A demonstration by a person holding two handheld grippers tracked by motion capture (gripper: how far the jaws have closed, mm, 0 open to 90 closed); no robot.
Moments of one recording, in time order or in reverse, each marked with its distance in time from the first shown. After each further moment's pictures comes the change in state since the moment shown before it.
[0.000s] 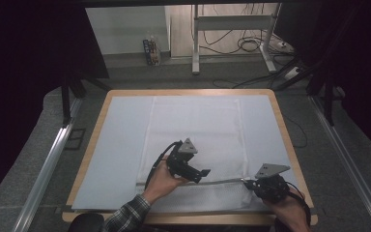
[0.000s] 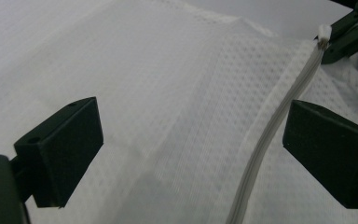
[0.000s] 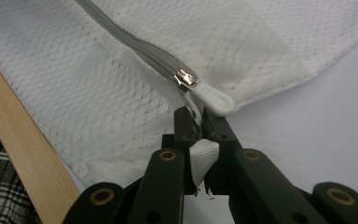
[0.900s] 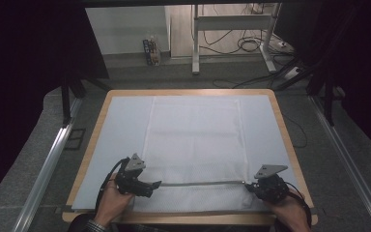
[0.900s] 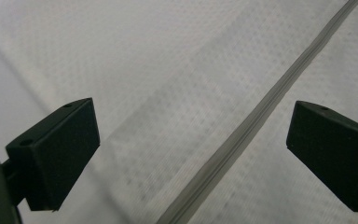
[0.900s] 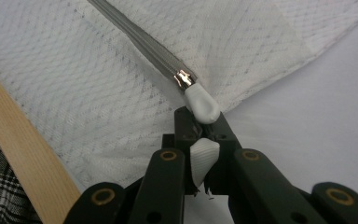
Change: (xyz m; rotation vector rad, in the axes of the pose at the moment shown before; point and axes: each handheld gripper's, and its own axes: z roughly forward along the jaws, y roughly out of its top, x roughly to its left) left arm 0.024 -0.106 -0.103 0.064 0.200 -0.116; right arm -0.002 -0.006 0.005 0.067 0.003 0.034
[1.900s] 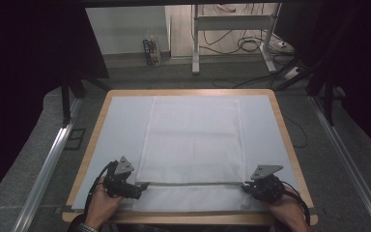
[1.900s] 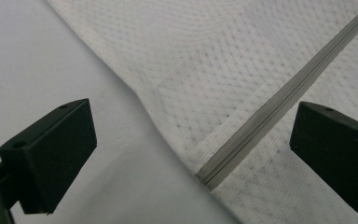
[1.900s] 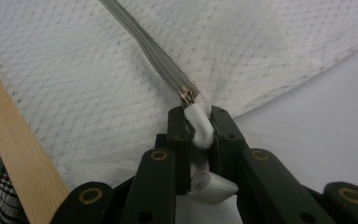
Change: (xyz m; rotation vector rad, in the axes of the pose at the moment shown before) left arm 0.020 -0.032 -0.017 0.039 0.111 -0.014; right arm 0.000 0.002 0.011 -0.006 0.033 -0.065
